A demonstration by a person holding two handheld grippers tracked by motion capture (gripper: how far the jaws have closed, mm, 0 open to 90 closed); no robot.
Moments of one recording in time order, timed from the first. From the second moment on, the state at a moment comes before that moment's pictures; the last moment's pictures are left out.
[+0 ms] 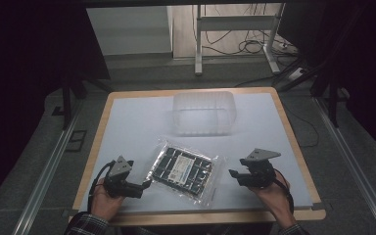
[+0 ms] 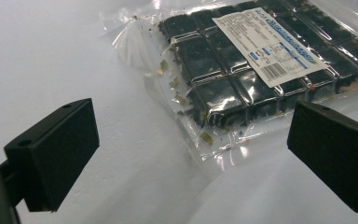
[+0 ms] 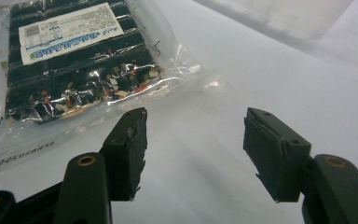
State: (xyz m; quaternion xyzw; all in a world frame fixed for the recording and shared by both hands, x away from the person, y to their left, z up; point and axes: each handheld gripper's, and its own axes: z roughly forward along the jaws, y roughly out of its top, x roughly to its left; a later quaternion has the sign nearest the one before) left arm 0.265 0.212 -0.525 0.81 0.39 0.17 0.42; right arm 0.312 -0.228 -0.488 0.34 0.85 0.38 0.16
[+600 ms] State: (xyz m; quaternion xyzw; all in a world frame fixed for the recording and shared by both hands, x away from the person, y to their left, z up) left arm 0.267 0.217 -0.525 0.80 0.39 0.19 0.42; right arm 0.313 -0.227 -0.491 0.34 0.85 0.38 0.15
